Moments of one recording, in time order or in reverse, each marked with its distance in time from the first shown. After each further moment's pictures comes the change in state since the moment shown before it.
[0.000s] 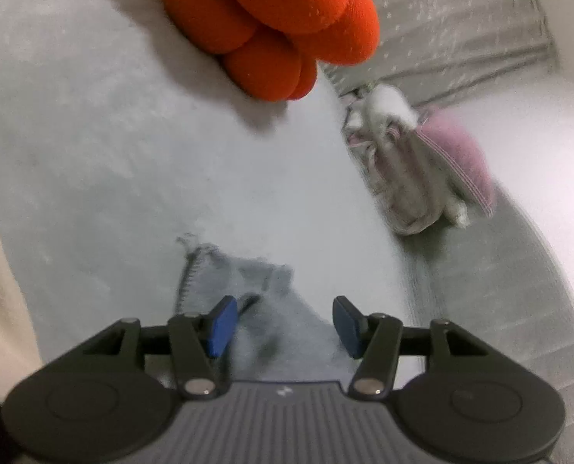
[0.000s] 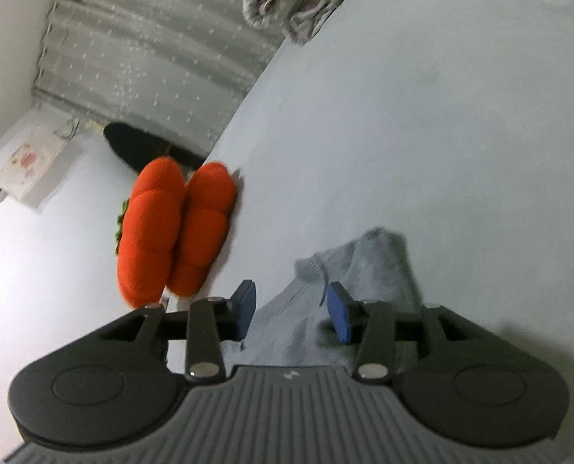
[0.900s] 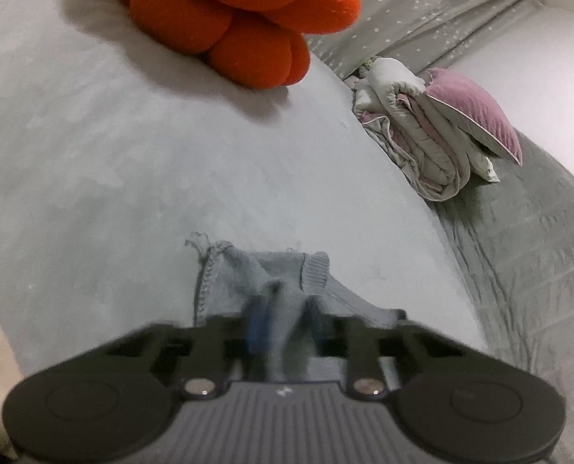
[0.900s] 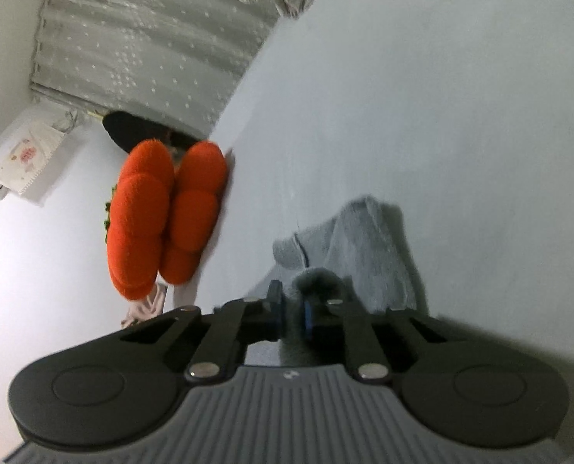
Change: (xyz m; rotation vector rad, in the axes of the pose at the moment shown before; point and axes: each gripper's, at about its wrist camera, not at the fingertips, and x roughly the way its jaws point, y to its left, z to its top) left arm 0.033 -0.007 -0.014 0.207 -0.026 0.107; right arm 0.029 -0.020 0.000 0.018 0.022 0.022
